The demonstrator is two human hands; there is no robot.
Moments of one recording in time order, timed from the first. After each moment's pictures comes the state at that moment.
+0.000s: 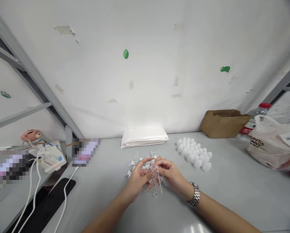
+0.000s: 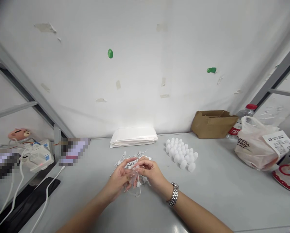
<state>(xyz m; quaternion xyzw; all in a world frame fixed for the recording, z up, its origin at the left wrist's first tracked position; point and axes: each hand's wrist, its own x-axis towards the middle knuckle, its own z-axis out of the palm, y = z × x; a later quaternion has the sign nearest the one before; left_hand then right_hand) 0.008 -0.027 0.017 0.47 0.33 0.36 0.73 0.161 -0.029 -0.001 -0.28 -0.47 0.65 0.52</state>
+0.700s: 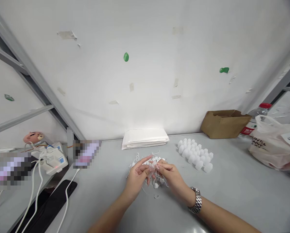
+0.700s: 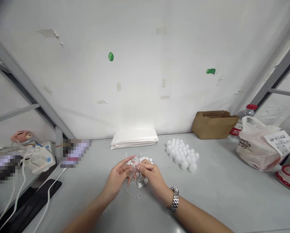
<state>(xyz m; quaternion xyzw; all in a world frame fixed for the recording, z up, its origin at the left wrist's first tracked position) 0.006 -0.021 0.019 0.51 0.38 0.42 0.65 0.155 -0.037 0.004 -0.41 -0.52 0.54 0.52</state>
